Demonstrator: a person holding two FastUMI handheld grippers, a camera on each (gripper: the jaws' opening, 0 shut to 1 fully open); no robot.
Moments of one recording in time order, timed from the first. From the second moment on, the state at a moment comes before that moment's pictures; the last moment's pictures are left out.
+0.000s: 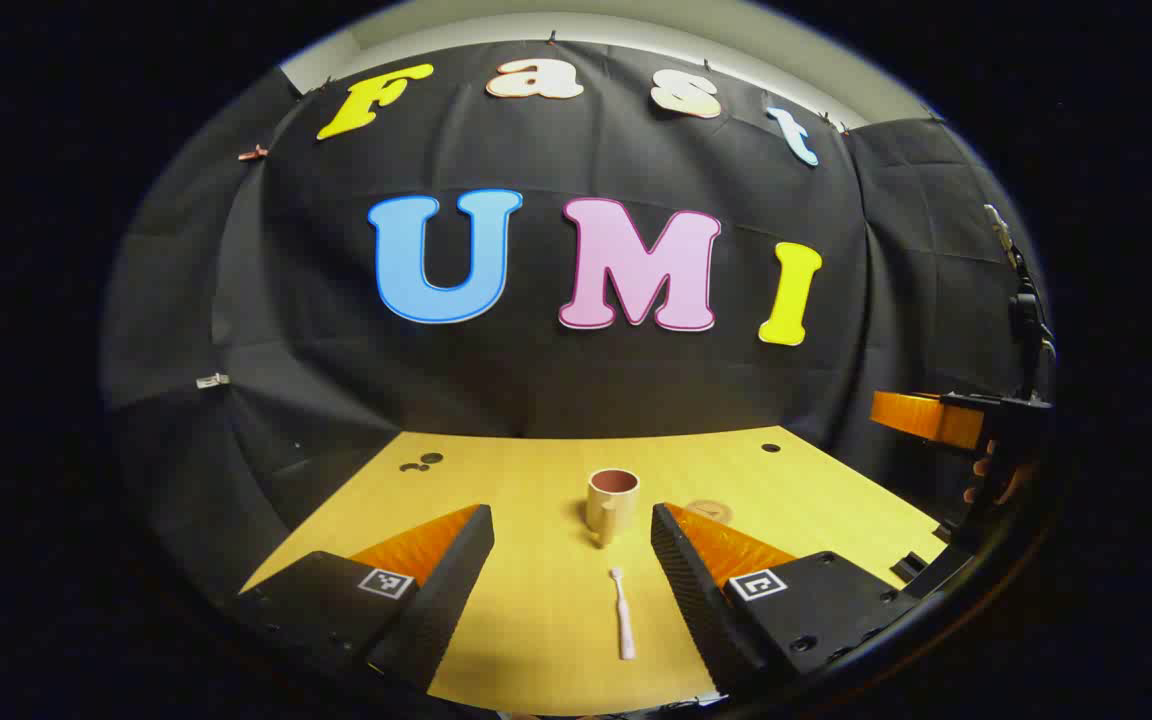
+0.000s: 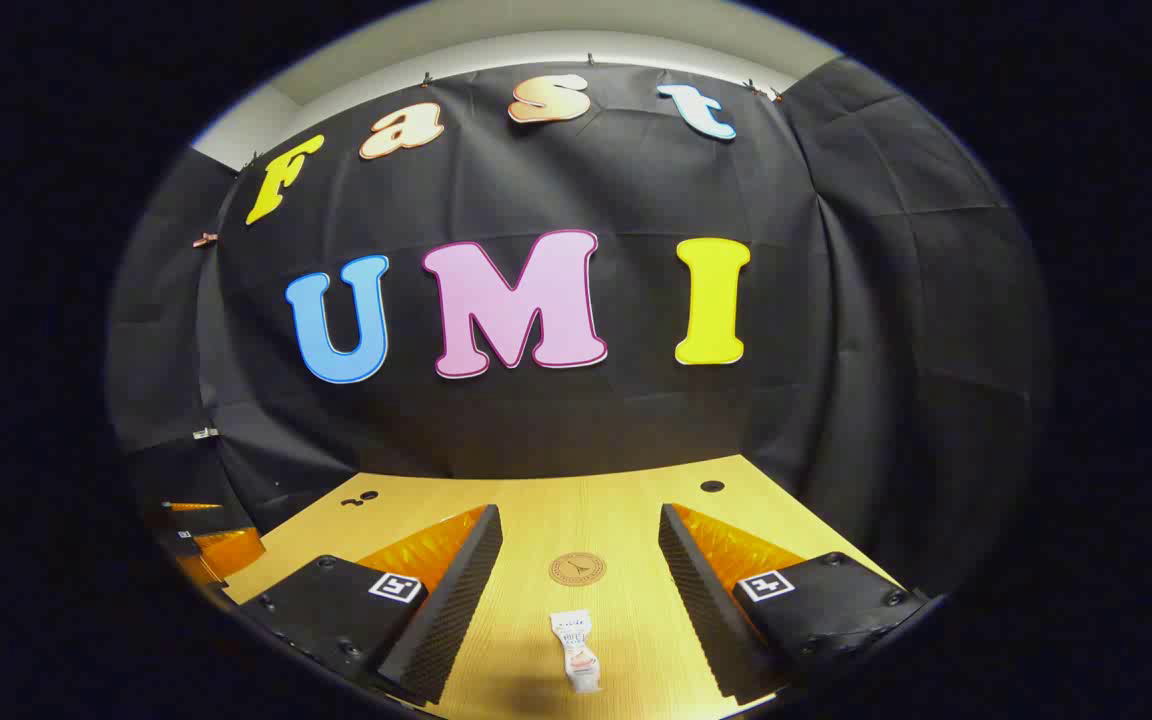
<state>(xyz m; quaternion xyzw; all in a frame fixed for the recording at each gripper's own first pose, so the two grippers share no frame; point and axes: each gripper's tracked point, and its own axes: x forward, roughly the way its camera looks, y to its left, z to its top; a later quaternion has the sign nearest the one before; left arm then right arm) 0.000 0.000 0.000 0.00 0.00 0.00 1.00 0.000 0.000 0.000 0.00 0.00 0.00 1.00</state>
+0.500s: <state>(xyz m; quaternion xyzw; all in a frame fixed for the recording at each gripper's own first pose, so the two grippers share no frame) 0.023 -0.023 0.000 0.01 0.01 0.00 1.00 0.014 0.004 -0.007 -0.01 0.02 0.04 1.00</state>
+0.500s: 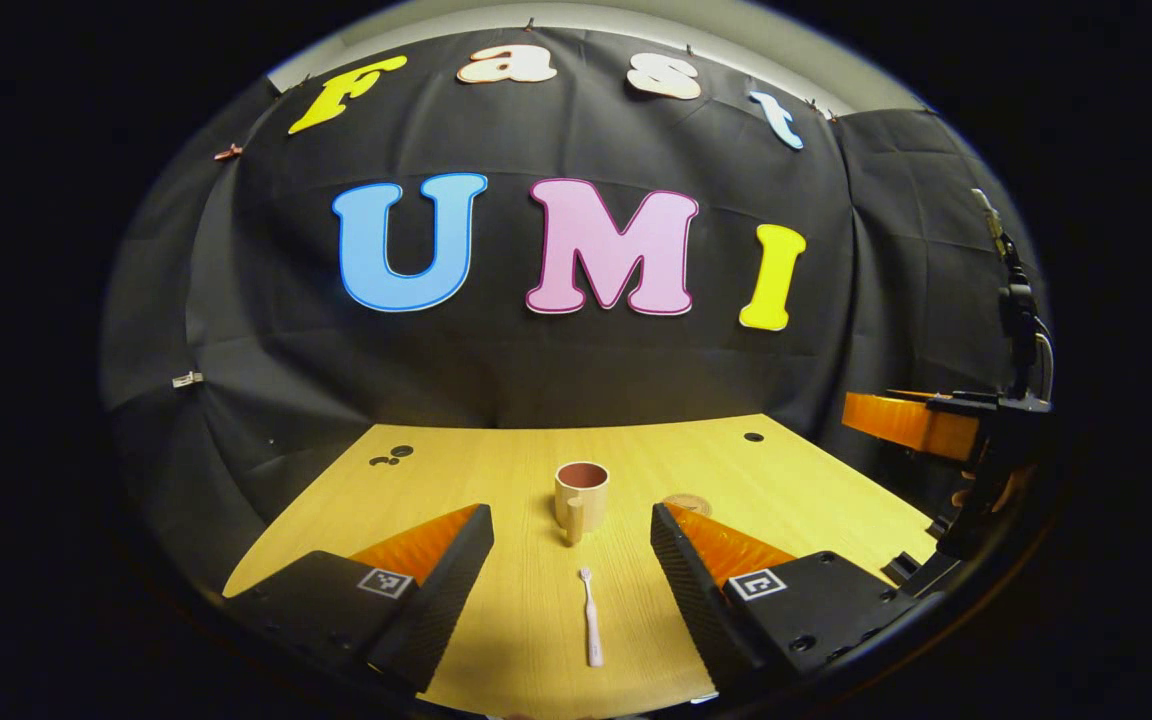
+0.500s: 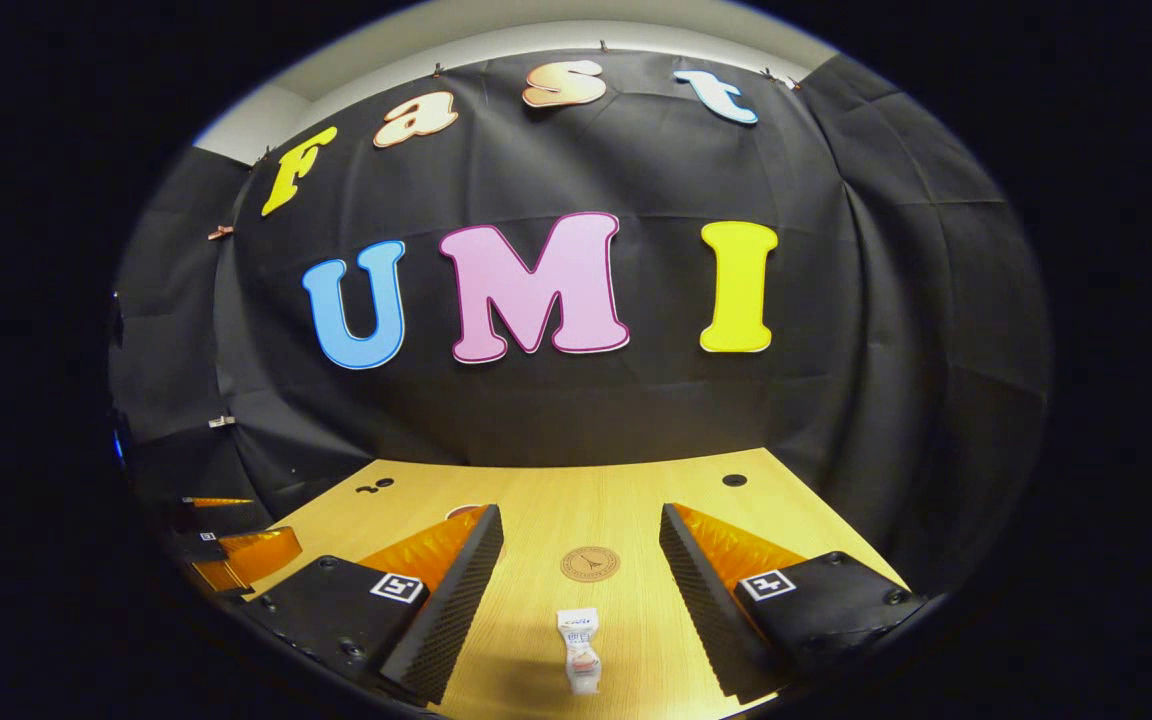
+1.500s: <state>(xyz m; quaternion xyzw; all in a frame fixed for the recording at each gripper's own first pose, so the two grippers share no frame) 0.047 -0.013 -0.020 0.02 0.05 0.04 1.00 0.065 0.003 -0.121 -0.01 0.18 0.05 0.98</state>
